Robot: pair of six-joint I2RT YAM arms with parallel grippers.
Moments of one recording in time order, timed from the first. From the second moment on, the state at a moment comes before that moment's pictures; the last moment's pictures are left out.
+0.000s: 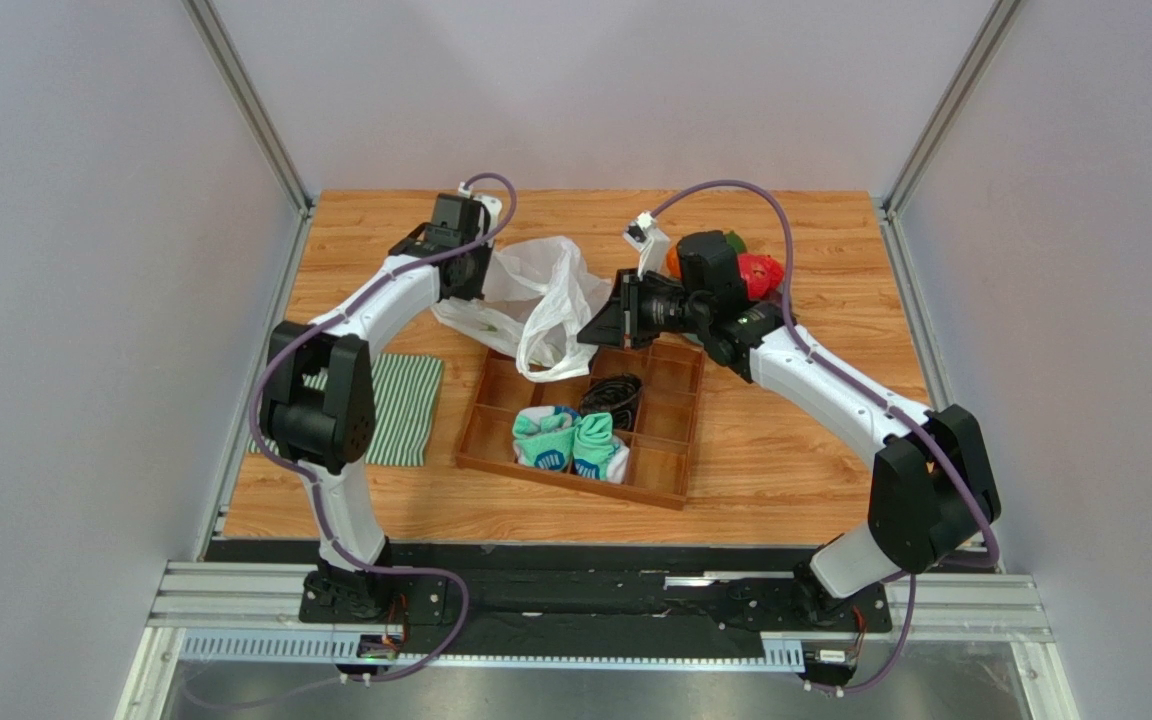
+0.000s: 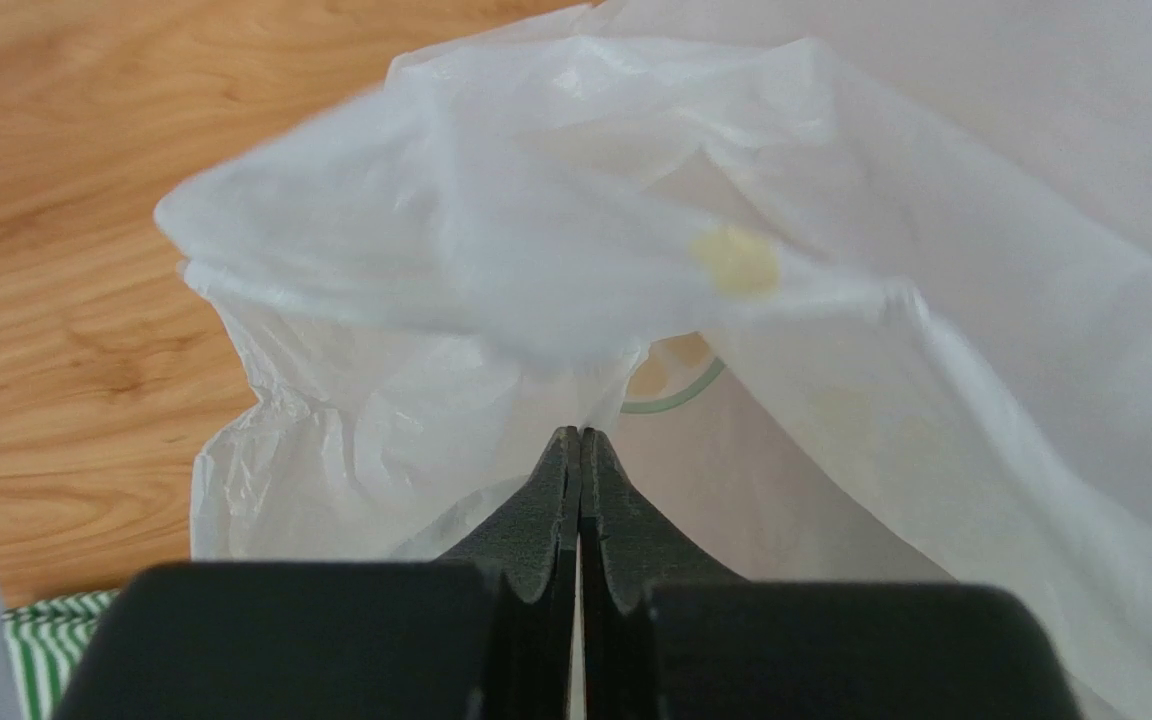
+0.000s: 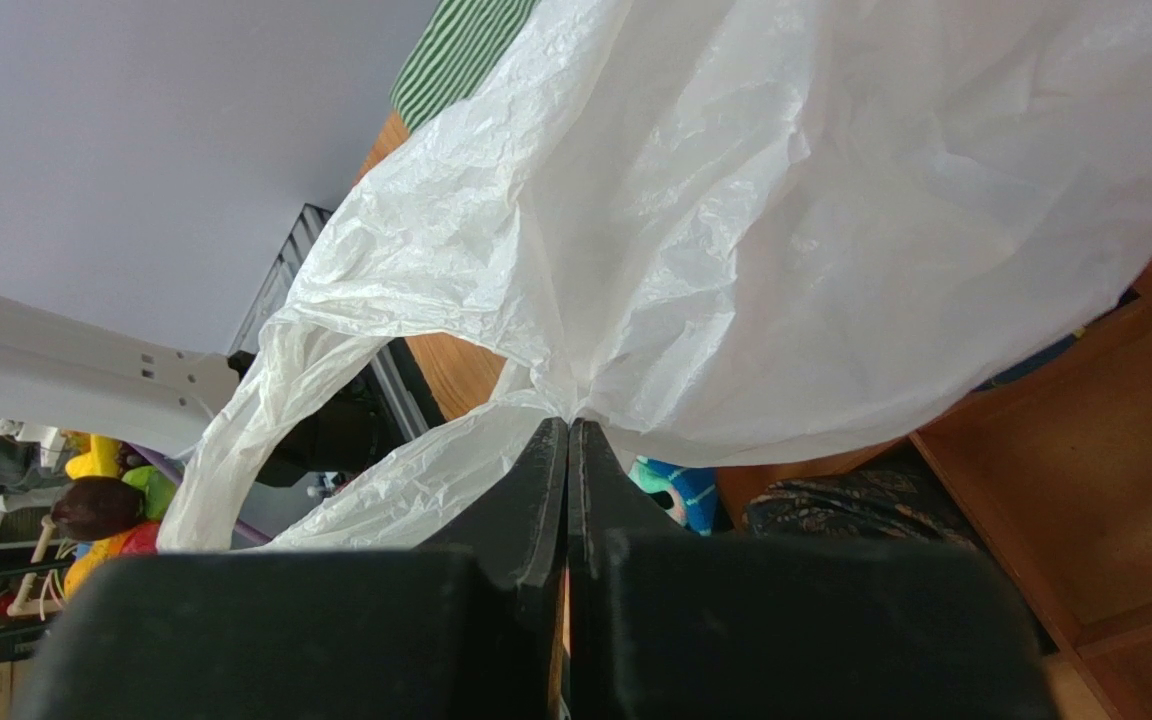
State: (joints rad) left arm -0.29 1.85 1.48 -0.44 -0.16 0.06; right arm 0.54 1.52 1.16 -0.08 -0.63 0.49
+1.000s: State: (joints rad) left arm -0.01 0.96 0.94 -0.26 0.66 -0.25; right arm 0.45 1.62 1.25 -0.09 -0.52 0.51
